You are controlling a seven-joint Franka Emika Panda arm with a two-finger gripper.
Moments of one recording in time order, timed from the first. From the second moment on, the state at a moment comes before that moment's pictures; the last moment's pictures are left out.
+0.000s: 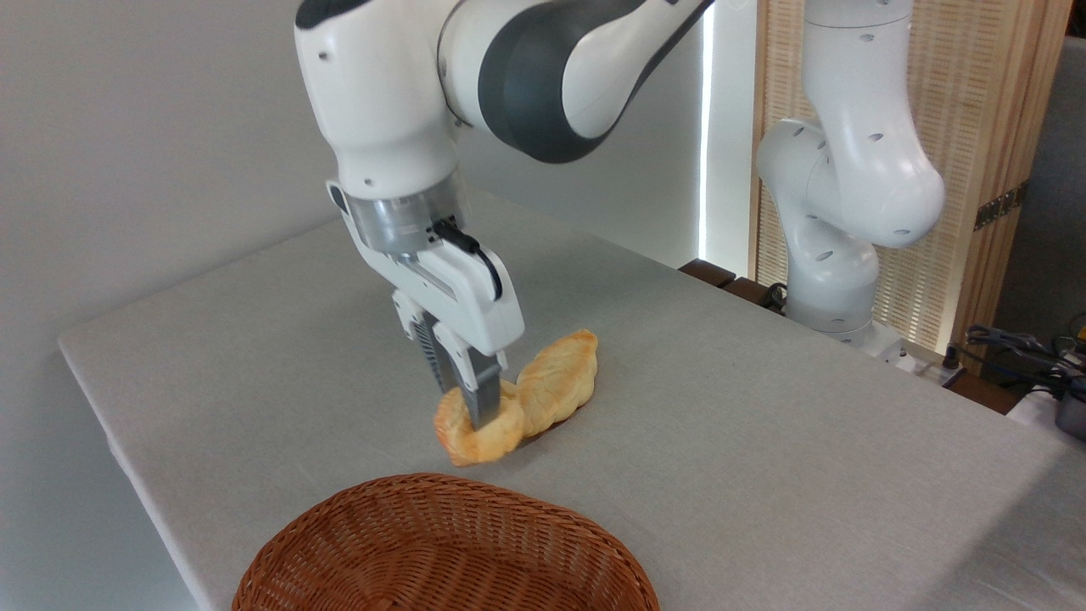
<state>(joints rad) -0.25 0.03 0.24 -1.83 -0.07 1.81 0.81</state>
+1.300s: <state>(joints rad) -0.24 0.05 0.28 -1.80 -0.08 2.05 0.80</state>
